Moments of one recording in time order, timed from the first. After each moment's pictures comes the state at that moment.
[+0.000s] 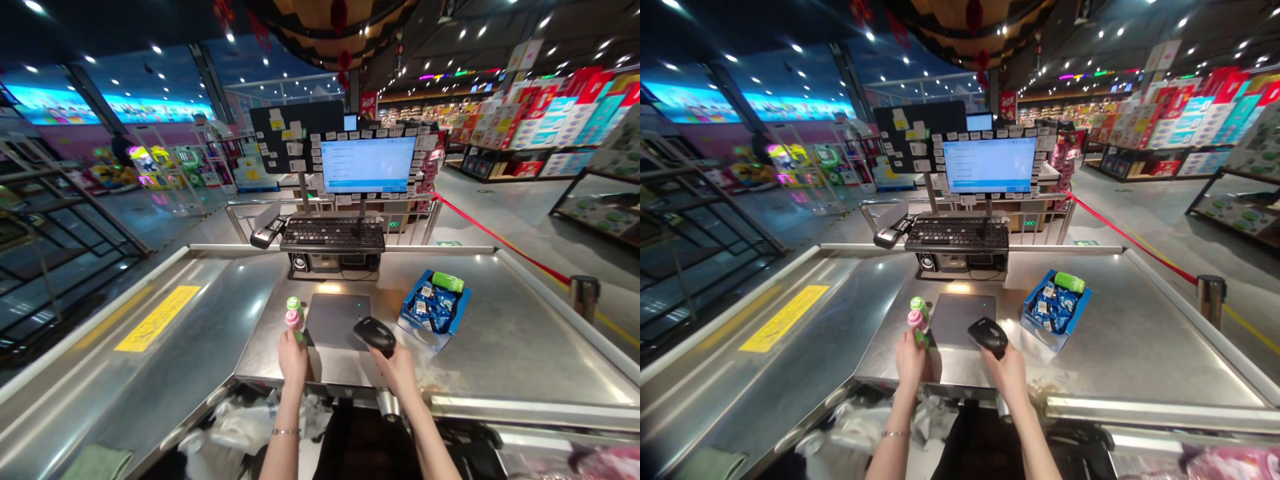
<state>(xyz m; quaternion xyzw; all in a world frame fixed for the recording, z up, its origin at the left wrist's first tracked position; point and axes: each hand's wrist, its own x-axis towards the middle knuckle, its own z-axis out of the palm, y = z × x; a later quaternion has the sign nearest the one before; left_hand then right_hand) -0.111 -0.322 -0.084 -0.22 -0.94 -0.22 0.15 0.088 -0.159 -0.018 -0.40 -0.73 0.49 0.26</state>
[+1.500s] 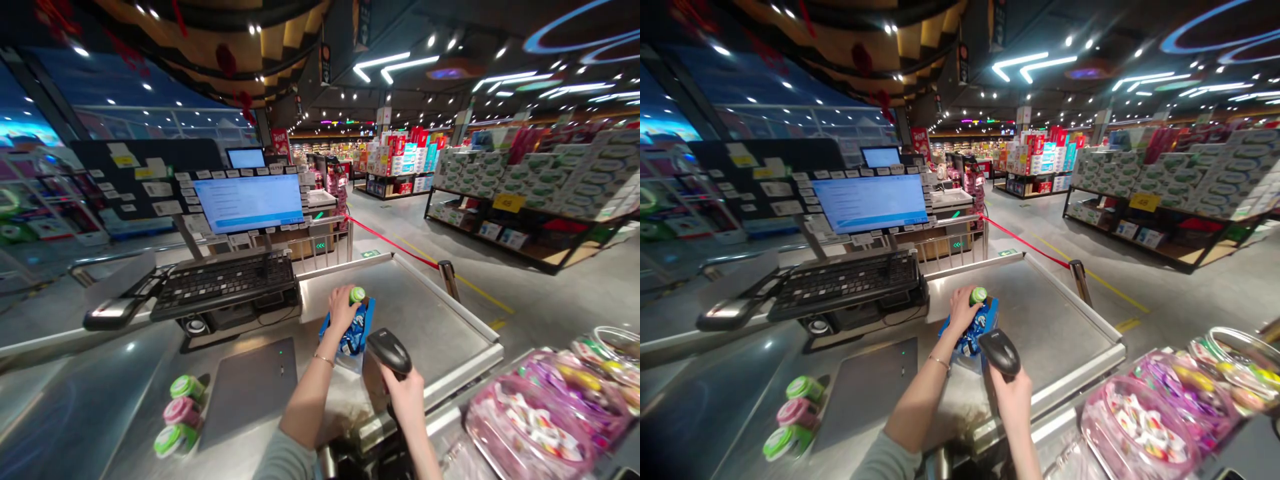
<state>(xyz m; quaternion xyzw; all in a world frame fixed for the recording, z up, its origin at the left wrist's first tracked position) 0.009 0.050 -0.003 -0.58 -0.70 -0.41 -0.04 0.200 -0.057 -0.005 -0.54 -0.54 0.42 0.49</state>
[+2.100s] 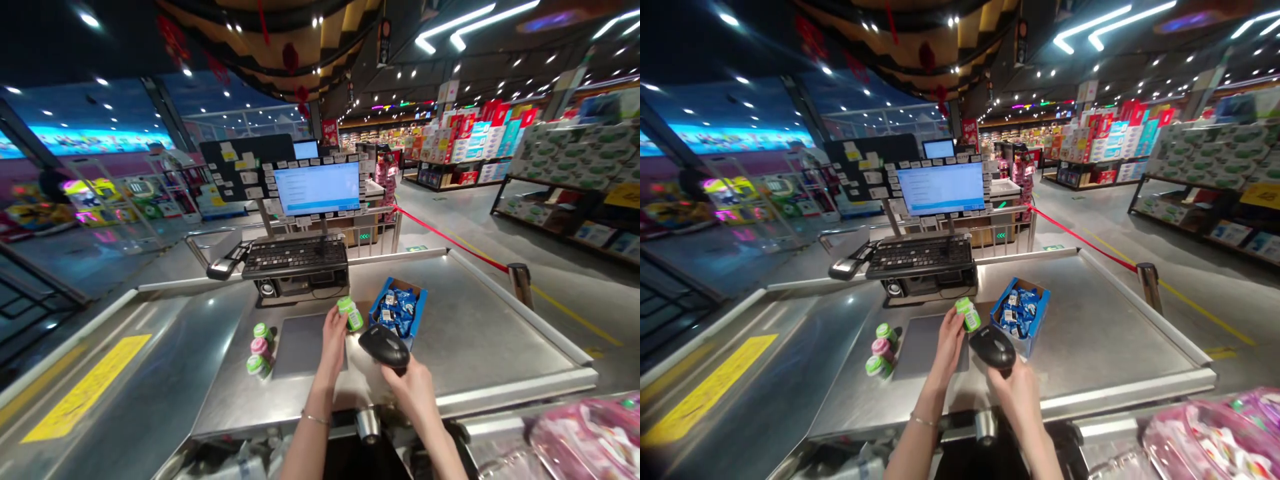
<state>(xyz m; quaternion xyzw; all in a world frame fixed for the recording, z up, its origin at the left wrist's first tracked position) -0.025 -0.140 -0.009 -0.15 -0.45 -0.82 -0.33 0.157 -0.125 0.028 -0.47 -0.74 0.37 0.30</state>
